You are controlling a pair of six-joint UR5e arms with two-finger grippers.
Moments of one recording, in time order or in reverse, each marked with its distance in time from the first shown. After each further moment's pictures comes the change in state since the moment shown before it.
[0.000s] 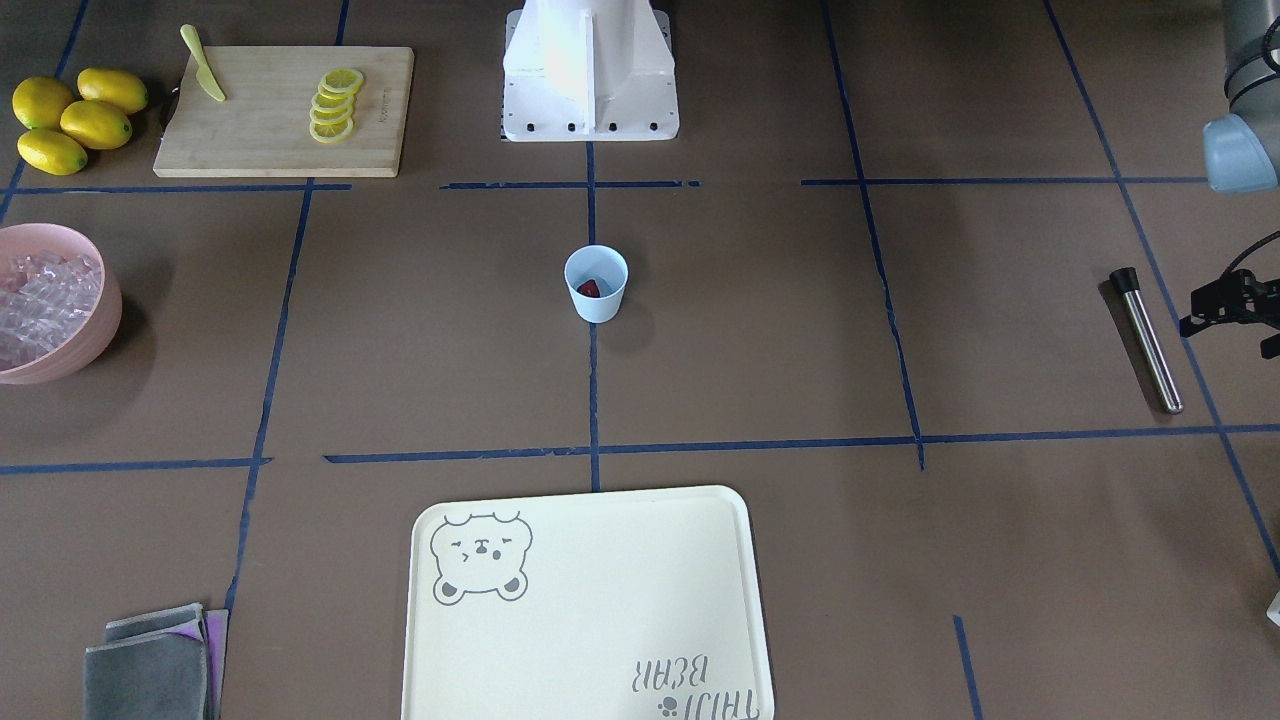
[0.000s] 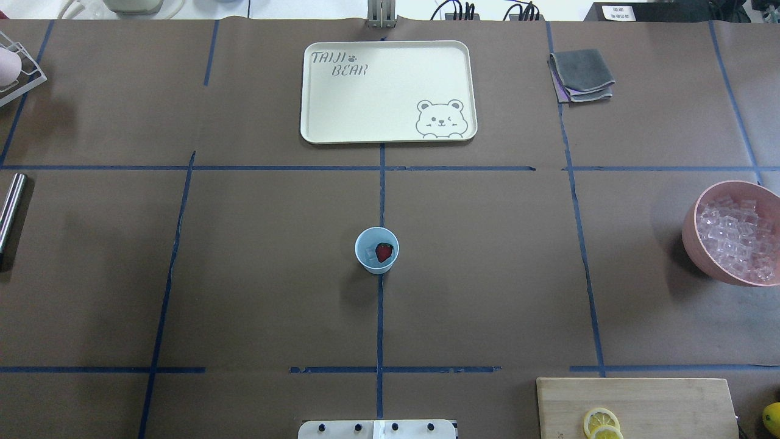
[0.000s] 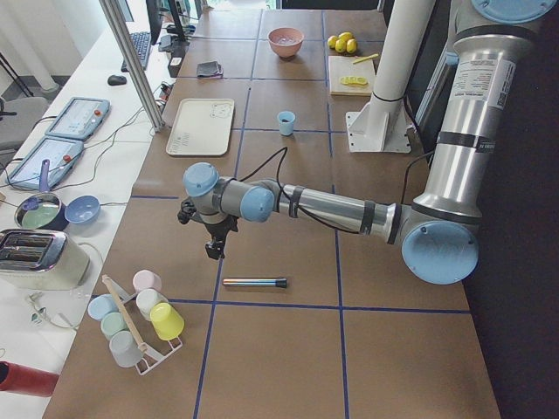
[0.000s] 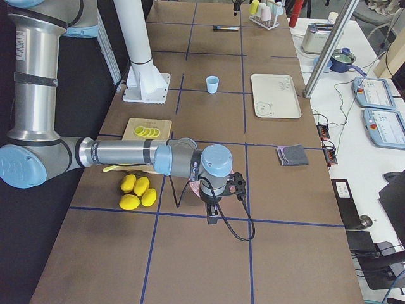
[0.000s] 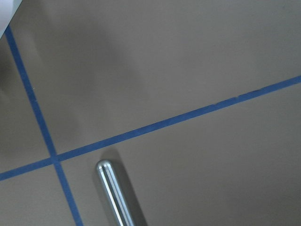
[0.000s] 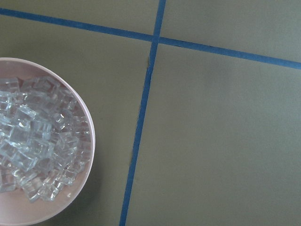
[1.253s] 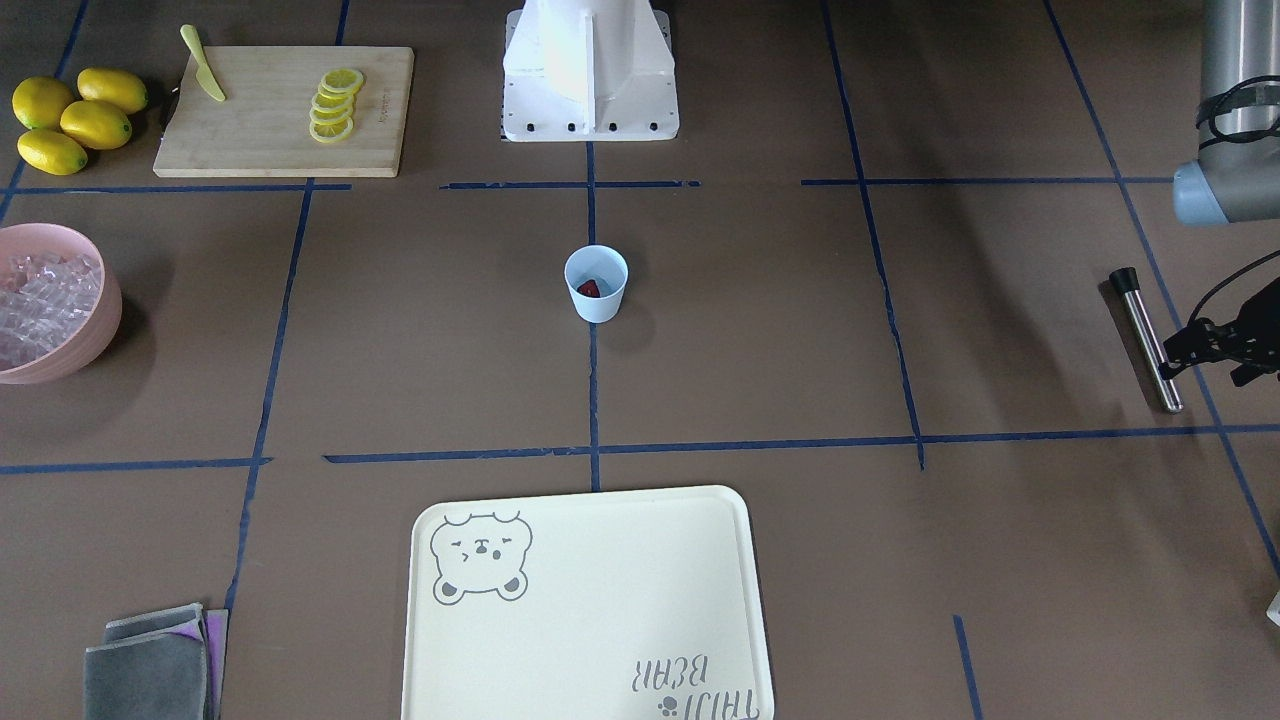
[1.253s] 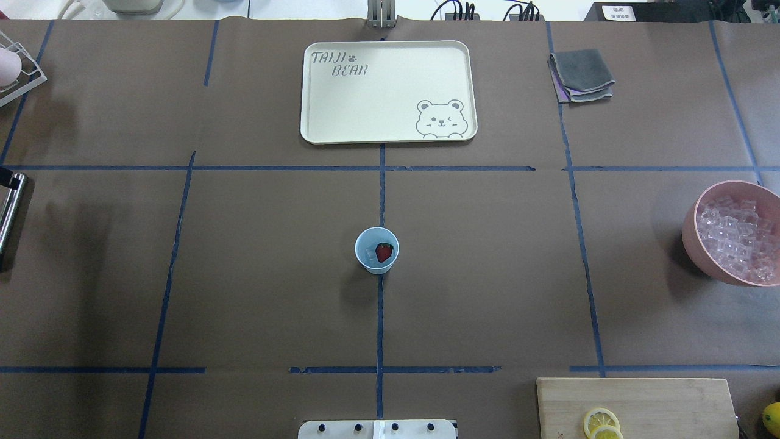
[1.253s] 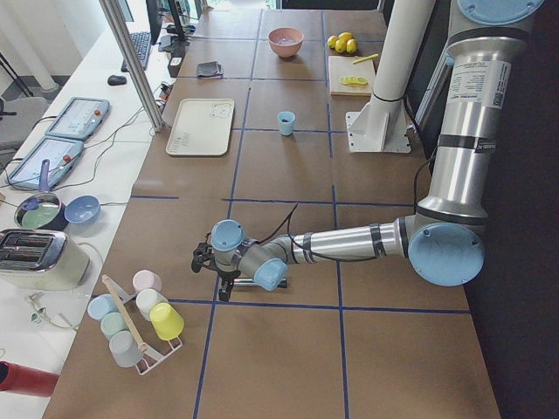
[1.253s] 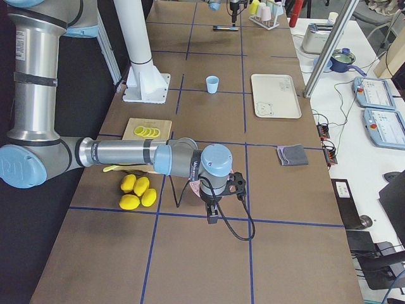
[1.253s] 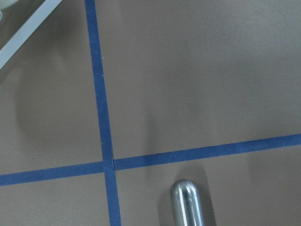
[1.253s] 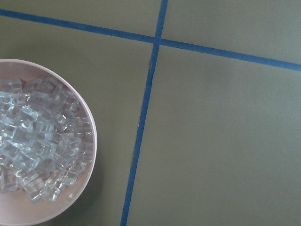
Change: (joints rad) left arm 0.122 0.061 0.247 -0.590 0.132 -0.425; right arm 0.000 0.000 -0.001 0.000 0.001 0.000
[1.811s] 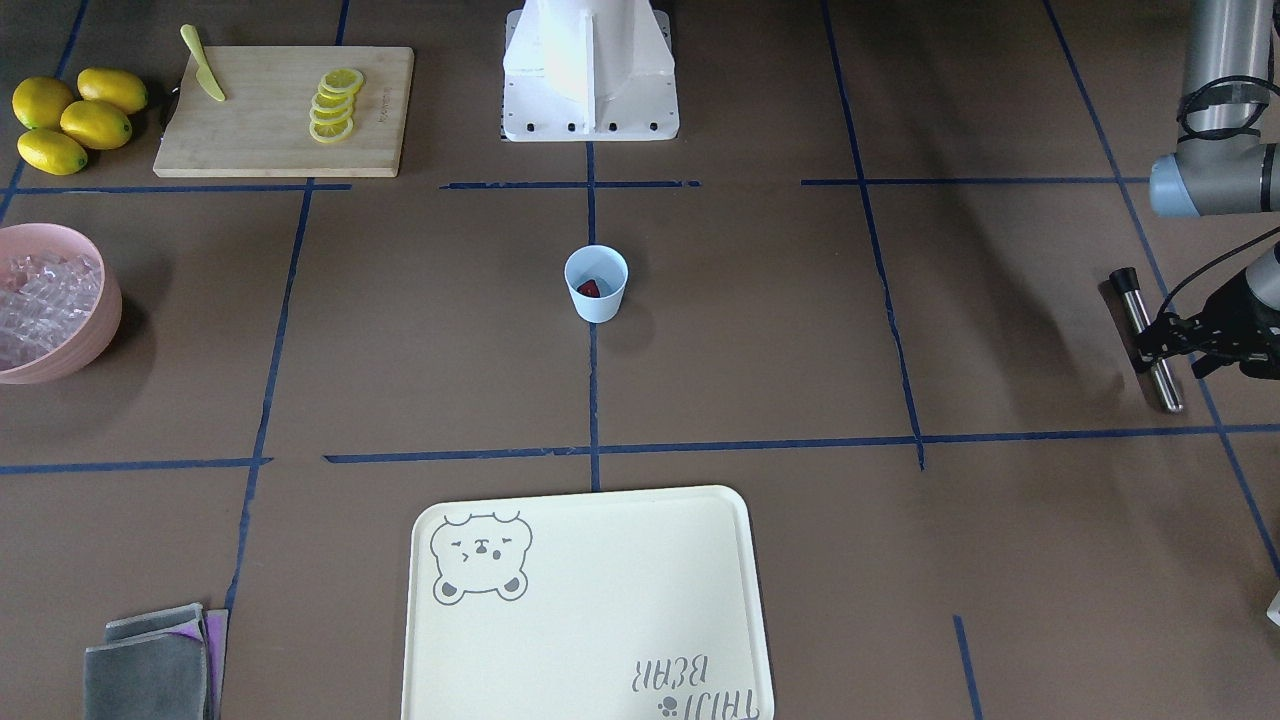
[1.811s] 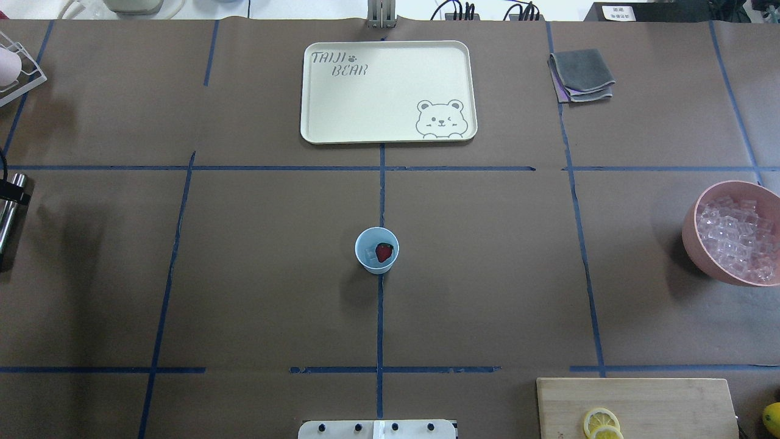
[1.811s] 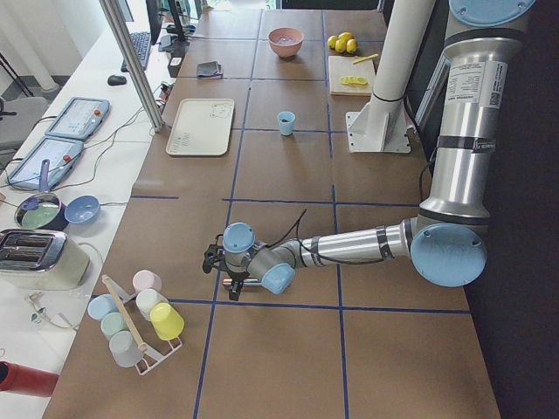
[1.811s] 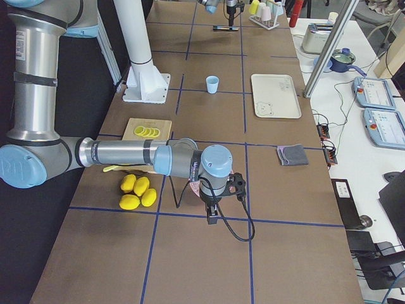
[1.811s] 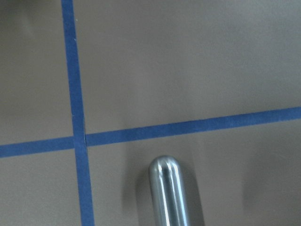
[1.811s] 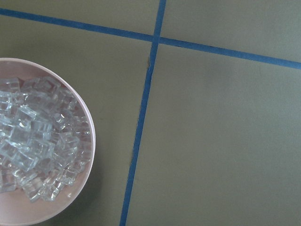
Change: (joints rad) left arm 0.043 0.023 0.002 -0.059 0.017 -0.054; right arm 0.000 0.000 -0.003 0.000 0.000 0.000
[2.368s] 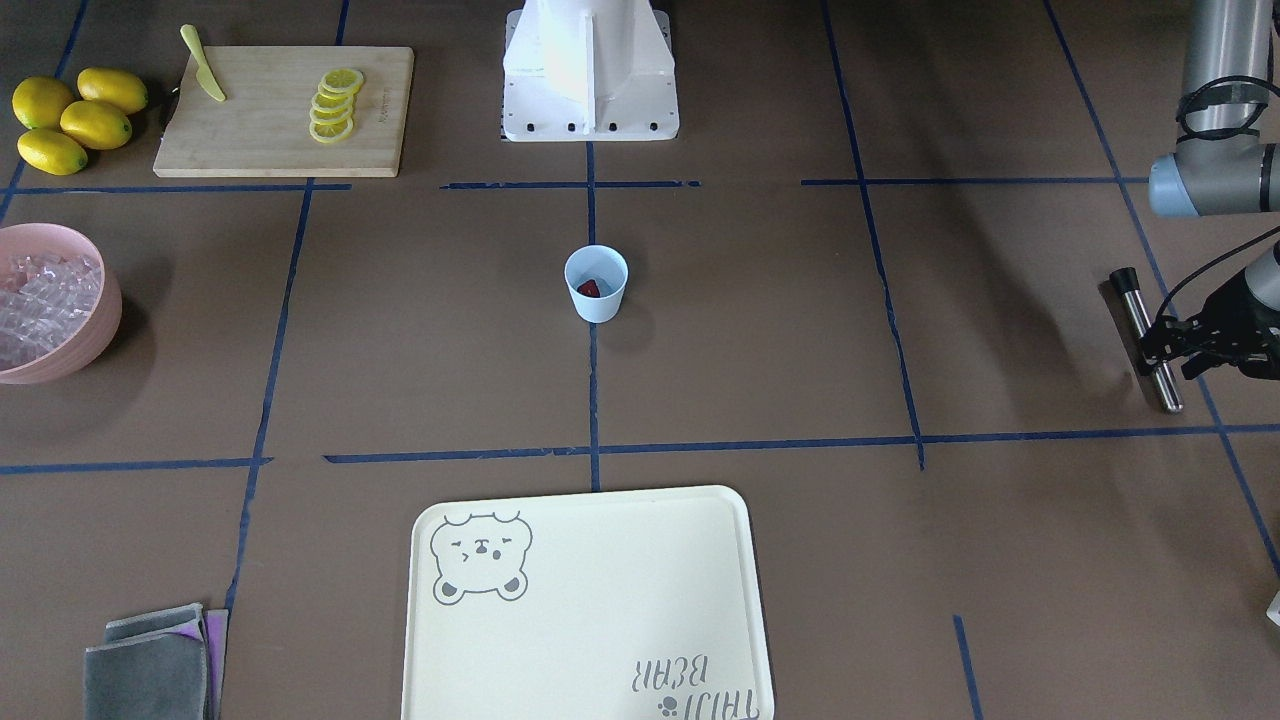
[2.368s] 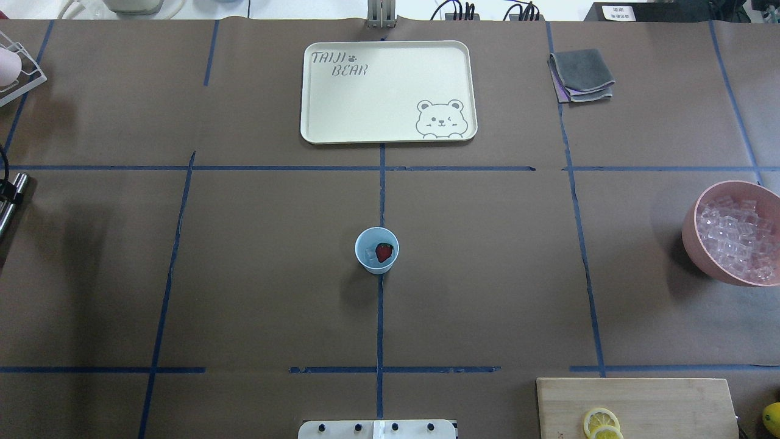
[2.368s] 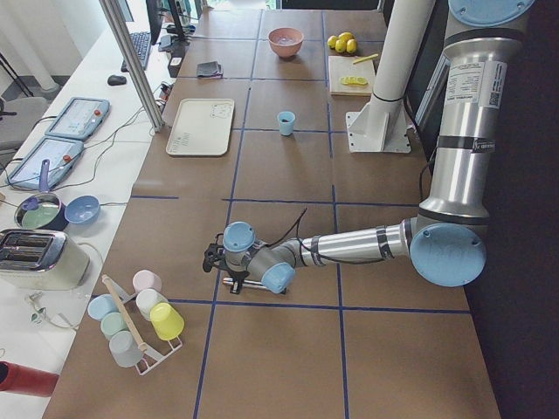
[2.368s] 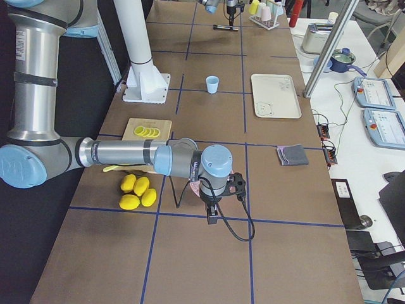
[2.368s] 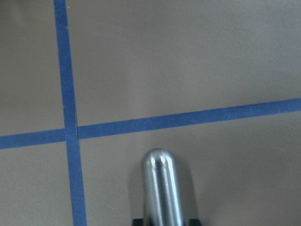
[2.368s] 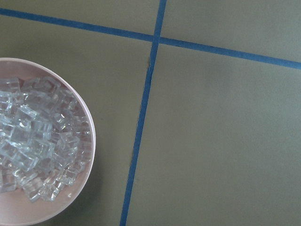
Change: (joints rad) left arm 0.001 -0.003 -0.007 0.002 0.000 0.000; right arm -0.001 0.000 0.001 0.000 0.000 0.000
